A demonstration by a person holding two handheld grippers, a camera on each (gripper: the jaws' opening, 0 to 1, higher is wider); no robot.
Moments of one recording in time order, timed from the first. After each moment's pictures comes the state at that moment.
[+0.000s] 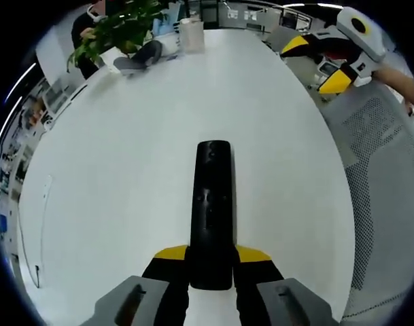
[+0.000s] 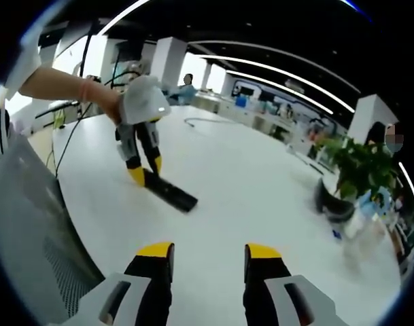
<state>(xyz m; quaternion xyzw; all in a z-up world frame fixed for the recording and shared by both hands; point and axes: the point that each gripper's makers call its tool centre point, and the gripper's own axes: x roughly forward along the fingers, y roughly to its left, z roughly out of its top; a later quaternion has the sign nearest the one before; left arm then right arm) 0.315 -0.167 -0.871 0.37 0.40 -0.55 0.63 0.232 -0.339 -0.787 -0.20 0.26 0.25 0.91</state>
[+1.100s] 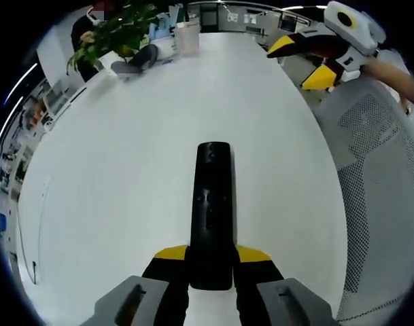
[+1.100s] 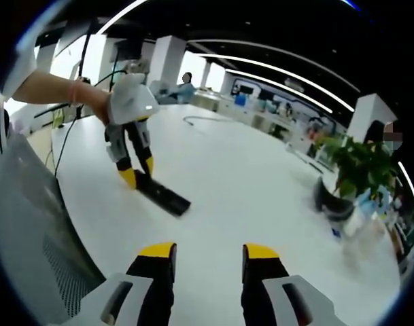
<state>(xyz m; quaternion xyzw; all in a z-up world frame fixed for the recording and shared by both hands) 0.296 -0.167 -0.870 0.36 0.39 -0.56 0.64 0.231 -0.341 -0.789 -0.20 0.27 0.24 0.91</state>
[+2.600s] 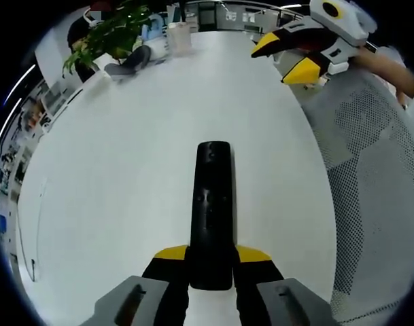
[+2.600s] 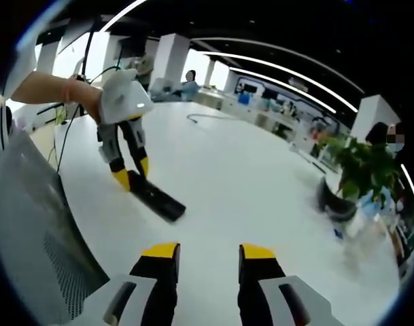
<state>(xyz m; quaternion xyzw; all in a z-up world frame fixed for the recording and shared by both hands) 0.275 -0.167 -0.869 0.37 0.39 -0.56 0.63 0.231 -0.338 -0.790 -0.21 0.27 0.25 0.91</state>
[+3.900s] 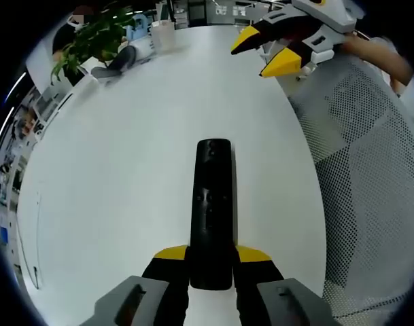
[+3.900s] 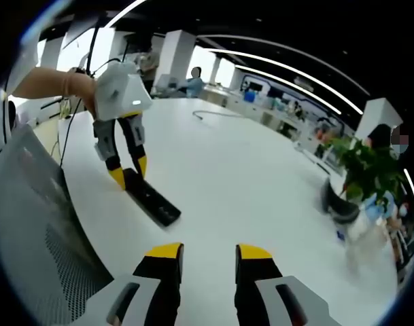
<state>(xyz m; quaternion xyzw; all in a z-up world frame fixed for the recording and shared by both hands) 0.256 -0.168 -0.869 0.39 0.40 -0.57 0.61 0.228 -0.335 -0.794 -0.22 0.28 0.27 0.90</state>
